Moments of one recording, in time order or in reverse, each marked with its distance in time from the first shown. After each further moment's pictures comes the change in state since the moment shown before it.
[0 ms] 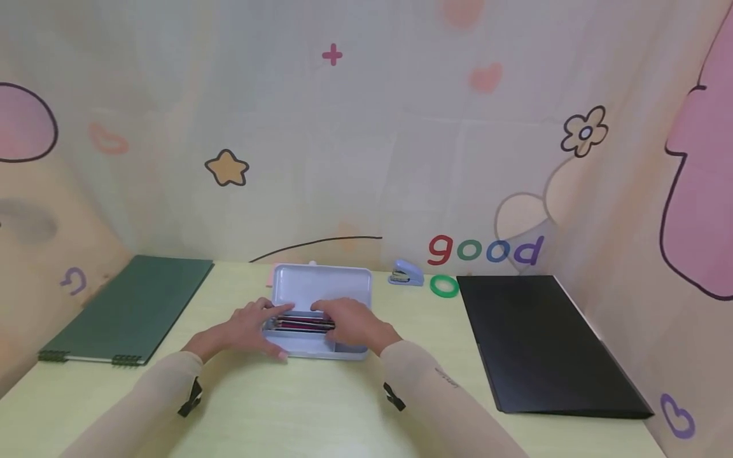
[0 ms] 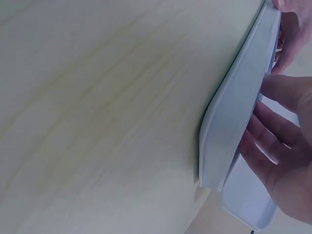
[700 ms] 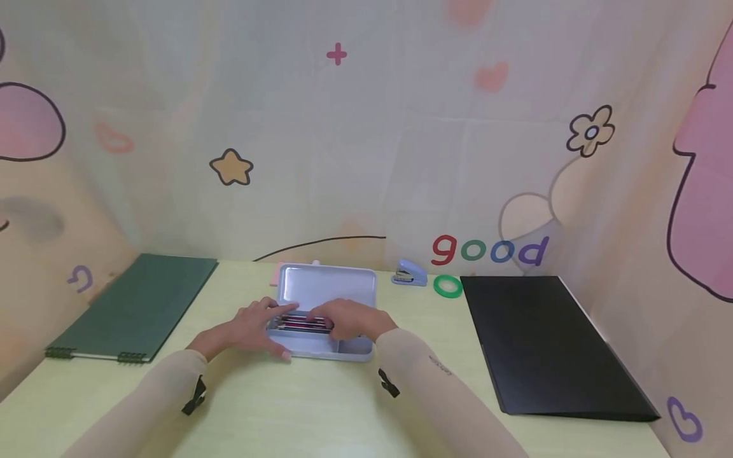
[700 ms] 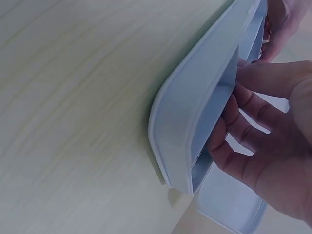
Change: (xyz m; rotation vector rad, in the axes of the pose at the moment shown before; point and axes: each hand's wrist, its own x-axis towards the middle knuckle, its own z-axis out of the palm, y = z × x) left_hand 0.001 -0.002 0.001 -0.023 -0.006 -0.001; right_hand 0.014 -0.005 -0.010 -0.031 -0.230 -0.045
